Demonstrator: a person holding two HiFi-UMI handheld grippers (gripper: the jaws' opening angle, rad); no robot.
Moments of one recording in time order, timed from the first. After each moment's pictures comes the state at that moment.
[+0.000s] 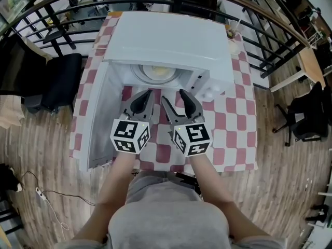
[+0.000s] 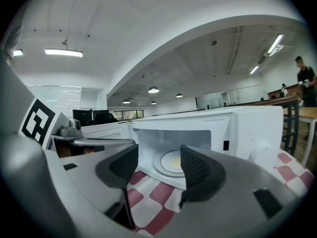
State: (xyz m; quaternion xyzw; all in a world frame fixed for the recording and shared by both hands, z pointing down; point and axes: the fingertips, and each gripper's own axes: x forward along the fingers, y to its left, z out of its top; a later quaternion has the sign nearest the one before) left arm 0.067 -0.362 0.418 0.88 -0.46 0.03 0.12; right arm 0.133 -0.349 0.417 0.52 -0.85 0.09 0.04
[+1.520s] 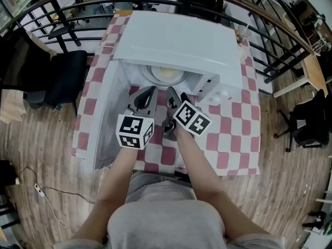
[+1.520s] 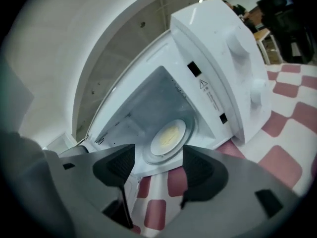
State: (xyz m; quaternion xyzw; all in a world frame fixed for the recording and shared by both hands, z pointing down) left arm 0.048 -0.383 0.421 0.87 -0.48 0.05 0.09; right arm 0.140 -0.406 0.505 0.59 -0.69 0.40 -0.09
